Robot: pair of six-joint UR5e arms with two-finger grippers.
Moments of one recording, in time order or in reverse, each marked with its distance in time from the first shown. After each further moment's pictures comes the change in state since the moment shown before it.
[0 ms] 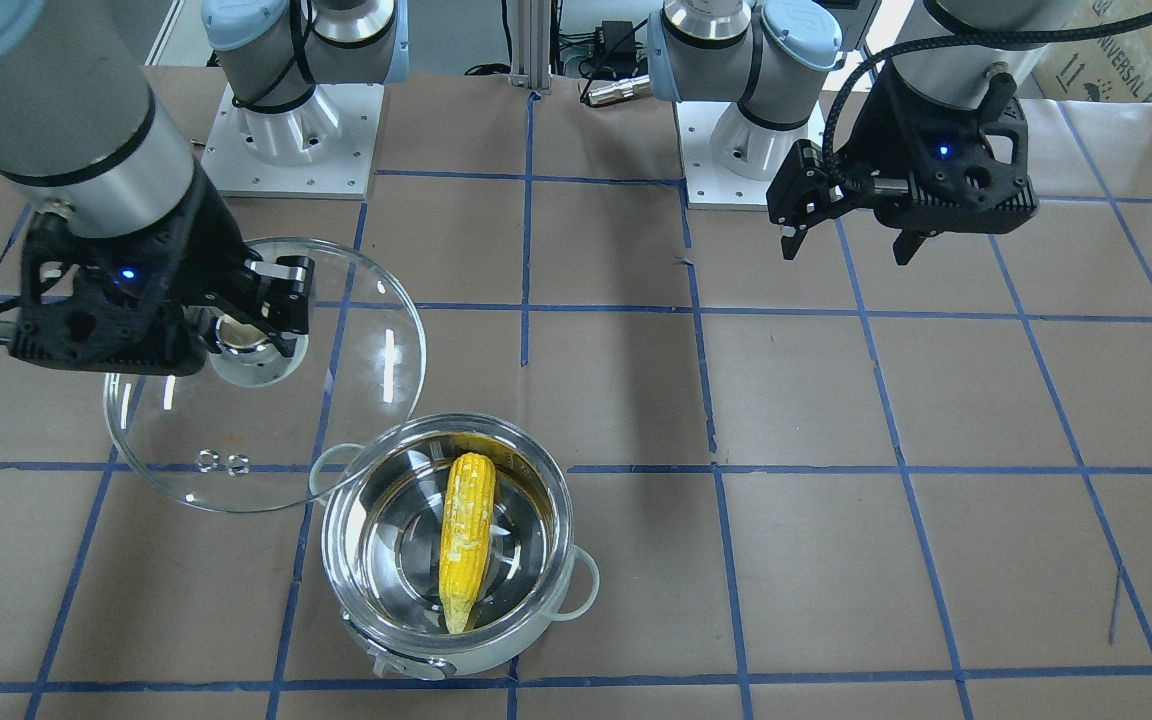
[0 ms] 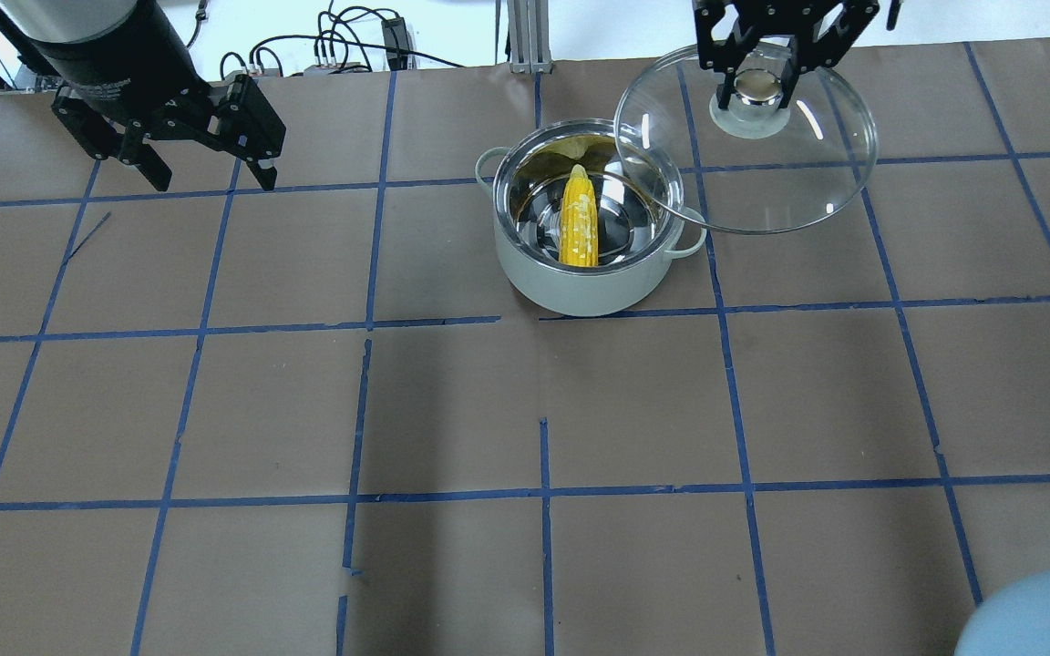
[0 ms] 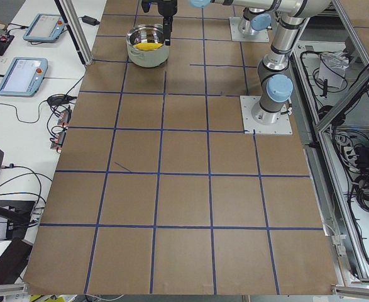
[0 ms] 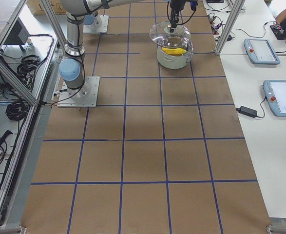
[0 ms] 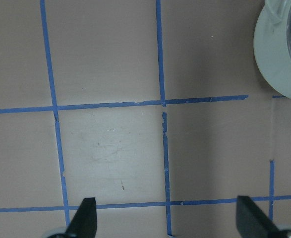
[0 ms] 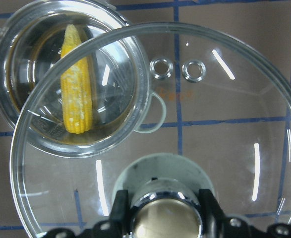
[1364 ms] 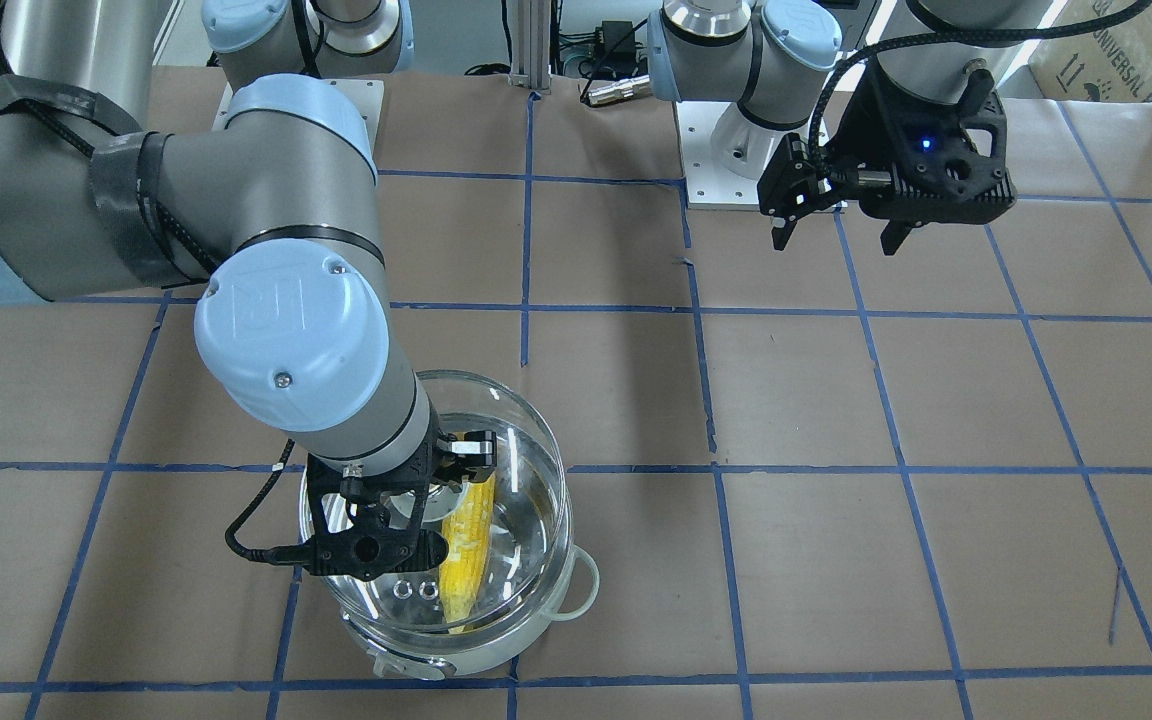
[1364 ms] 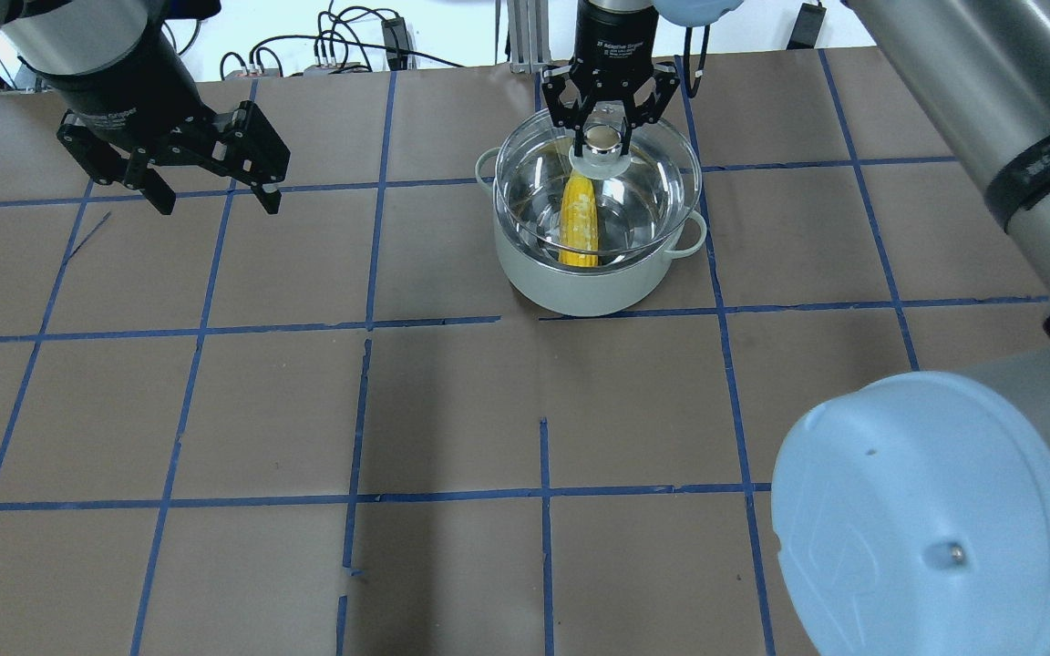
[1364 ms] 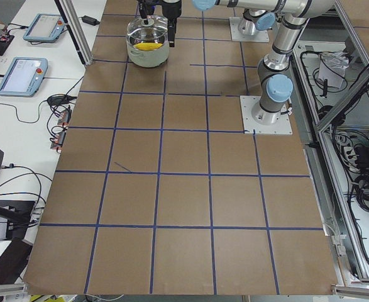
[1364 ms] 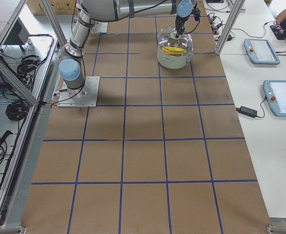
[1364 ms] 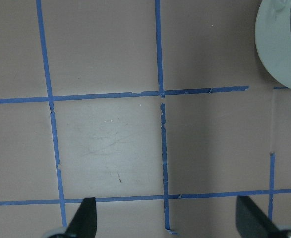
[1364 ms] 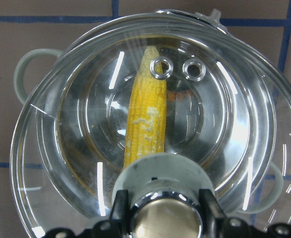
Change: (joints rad) left arm -0.001 0.035 -0.056 0.013 -0.002 -0.003; right arm 0.115 0.249 -0.051 -0.162 0.061 0.036
